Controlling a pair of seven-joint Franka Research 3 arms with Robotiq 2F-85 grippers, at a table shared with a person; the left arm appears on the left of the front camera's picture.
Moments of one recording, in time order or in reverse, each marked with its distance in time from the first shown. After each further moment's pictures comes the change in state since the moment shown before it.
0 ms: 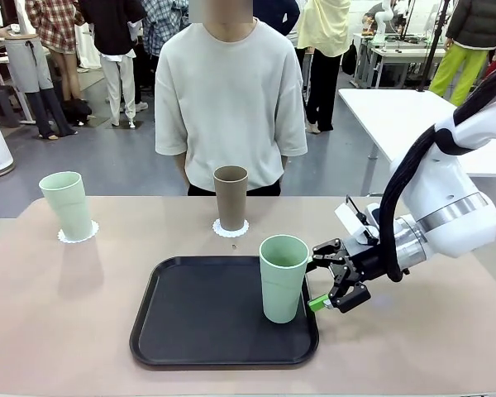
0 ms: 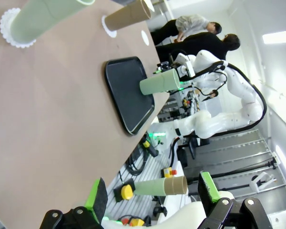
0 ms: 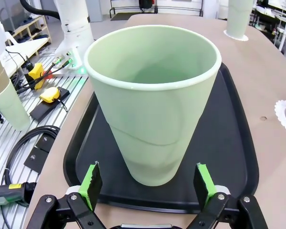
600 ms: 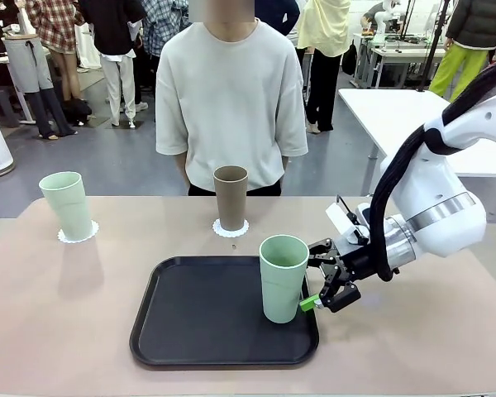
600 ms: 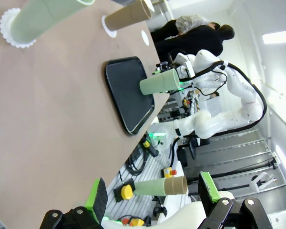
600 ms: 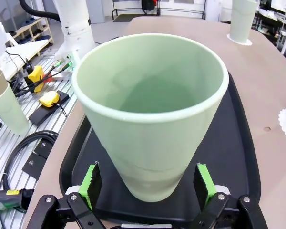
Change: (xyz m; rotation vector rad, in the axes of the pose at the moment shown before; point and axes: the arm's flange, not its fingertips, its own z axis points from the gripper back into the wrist) left arm 0.000 0.000 0.000 0.000 0.000 0.000; right arm 0.009 -0.004 -0.017 0.013 -0.010 0.010
